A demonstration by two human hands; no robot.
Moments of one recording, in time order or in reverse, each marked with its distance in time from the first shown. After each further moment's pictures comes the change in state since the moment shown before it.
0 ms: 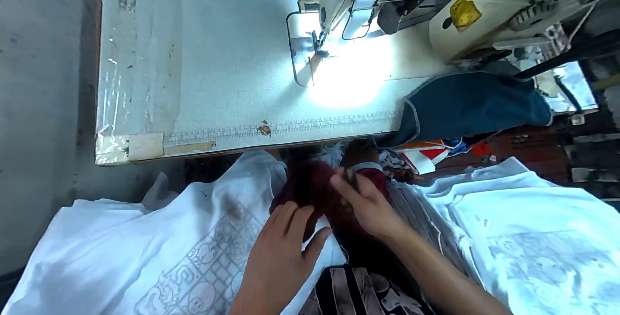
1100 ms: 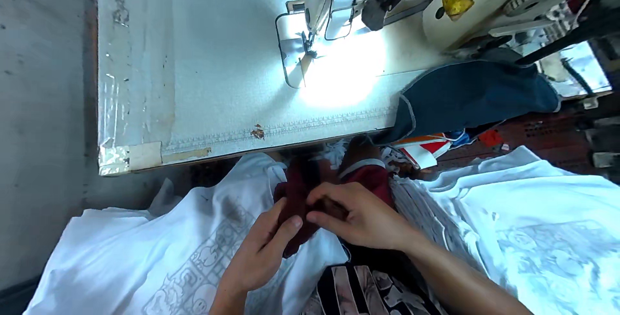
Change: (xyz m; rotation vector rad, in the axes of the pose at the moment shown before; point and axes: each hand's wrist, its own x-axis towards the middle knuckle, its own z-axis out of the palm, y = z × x) left_hand 0.011 -0.033 -0.015 -1.024 -0.338 -0.220; right_hand -0.002 -0.018 -0.004 -0.568 -0.268 -0.403
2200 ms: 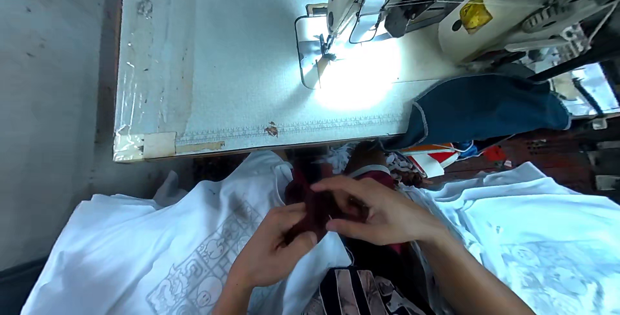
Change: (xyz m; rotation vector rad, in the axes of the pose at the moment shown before) left_hand 0.003 -0.005 -0.008 0.199 -0.100 0.214; right_hand 0.012 -0.001 -0.022 0.075 -0.204 -0.055
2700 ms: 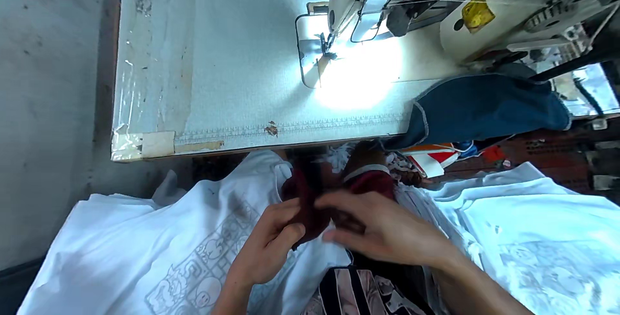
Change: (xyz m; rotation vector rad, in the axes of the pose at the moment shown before) left_hand -0.002 -0.008 -0.001 -0.097 0.068 -0.006; right_hand -0.011 -0.020 0.012 -0.229 0.048 0.077
